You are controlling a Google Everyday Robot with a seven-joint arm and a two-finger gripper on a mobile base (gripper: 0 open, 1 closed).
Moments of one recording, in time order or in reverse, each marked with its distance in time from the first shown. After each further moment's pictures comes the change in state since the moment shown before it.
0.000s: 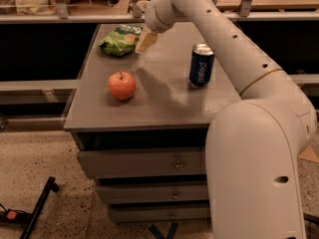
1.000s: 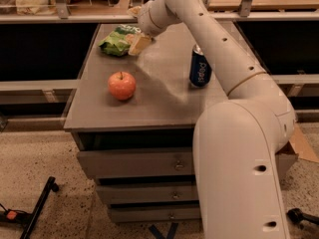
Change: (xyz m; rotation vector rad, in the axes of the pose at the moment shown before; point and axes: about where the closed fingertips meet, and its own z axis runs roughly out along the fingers) arm -0.012 0.012 0.025 -0.059 -0.066 -0.040
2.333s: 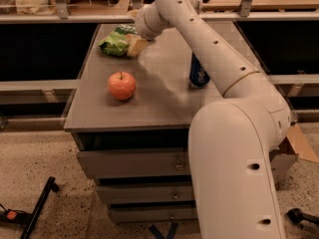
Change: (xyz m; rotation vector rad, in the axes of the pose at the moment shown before) arm 0.010 -0.005 0.022 0.046 0.062 0.014
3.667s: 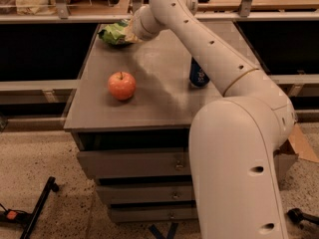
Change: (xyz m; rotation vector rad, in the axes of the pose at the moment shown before) arm -0.003 0.002 0.005 0.017 0.044 0.010
